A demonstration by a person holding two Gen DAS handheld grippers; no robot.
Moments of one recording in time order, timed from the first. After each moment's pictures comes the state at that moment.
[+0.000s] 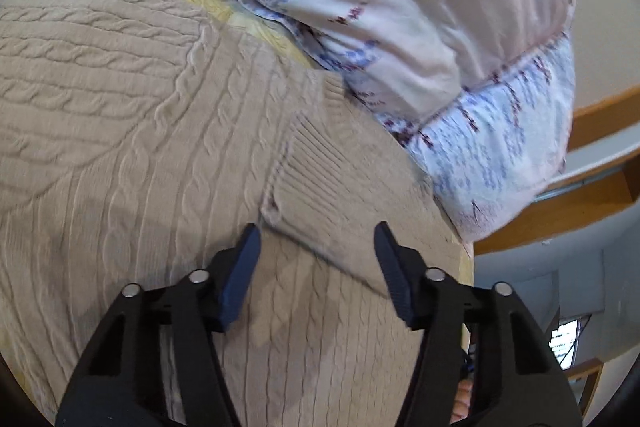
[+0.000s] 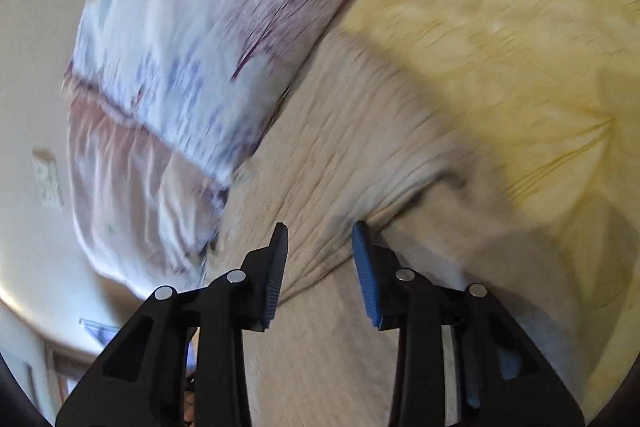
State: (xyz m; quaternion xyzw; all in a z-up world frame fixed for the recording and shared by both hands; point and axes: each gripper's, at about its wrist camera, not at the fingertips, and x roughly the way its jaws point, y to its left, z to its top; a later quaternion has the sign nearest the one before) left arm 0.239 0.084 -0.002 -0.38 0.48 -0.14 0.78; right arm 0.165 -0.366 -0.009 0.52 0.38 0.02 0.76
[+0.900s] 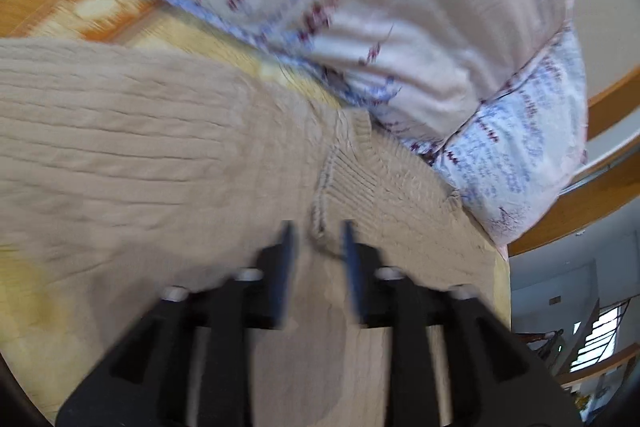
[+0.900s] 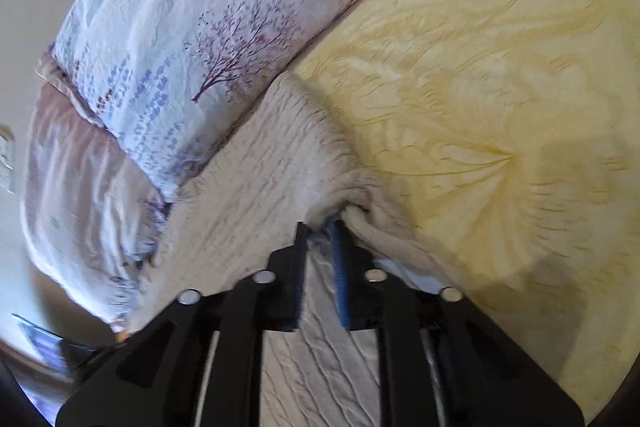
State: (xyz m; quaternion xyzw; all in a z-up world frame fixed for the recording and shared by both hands) left arm 0.221 0.116 0.023 -0.30 0.45 -0.10 0.84; right arm 0.136 -0.358 0.010 0.40 0.38 -0.08 0.83
